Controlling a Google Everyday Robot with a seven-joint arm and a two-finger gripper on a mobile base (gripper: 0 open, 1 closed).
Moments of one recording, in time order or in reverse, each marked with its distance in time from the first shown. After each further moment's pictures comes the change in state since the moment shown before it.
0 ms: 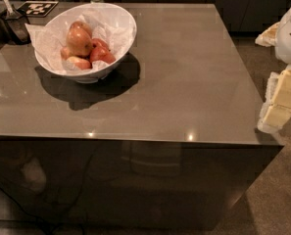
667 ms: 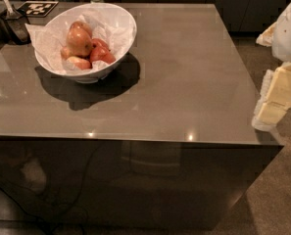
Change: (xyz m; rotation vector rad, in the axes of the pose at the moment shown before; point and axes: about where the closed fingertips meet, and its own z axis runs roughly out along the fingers) arm -0.006 -0.001 -0.001 0.000 0.012 0.050
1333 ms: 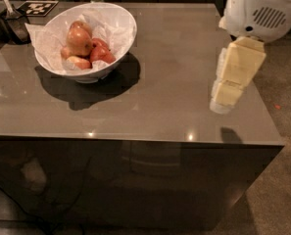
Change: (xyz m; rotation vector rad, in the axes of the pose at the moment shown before) arm -0.074 0.009 -0.017 -0.030 -0.004 -0.035
